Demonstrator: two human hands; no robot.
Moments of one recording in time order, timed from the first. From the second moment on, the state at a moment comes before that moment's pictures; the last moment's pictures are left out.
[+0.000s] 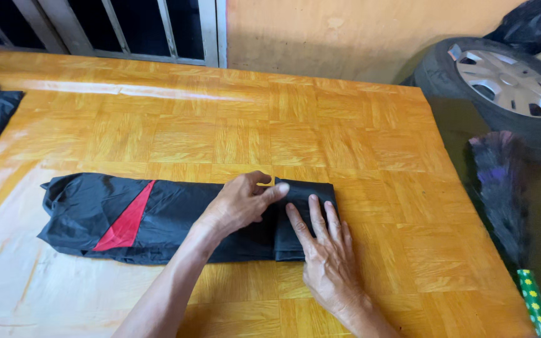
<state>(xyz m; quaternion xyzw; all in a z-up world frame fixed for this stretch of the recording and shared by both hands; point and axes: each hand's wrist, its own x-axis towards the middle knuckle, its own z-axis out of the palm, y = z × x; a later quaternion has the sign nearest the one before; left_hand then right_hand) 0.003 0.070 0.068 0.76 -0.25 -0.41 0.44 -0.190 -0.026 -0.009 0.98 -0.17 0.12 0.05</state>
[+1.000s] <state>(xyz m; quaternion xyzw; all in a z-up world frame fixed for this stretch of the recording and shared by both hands) 0.005 0.072 0.003 0.80 -0.44 -0.21 0.36 -0.126 -0.061 -0.007 0.97 -0.17 0.07 -0.13</state>
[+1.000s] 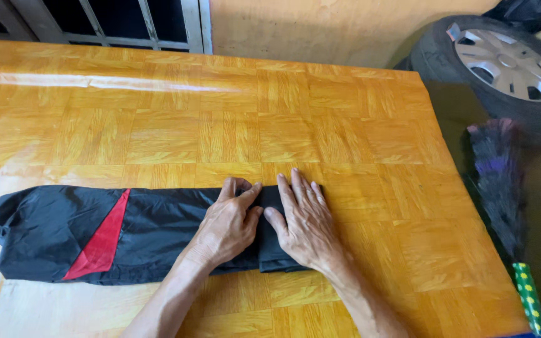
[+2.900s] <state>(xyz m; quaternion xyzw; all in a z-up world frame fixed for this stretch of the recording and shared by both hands) 0.041 0.155 -0.049 0.73 -0.04 0.14 0.67 -0.119 -0.052 0.010 0.98 -0.17 0.05 -0.04</state>
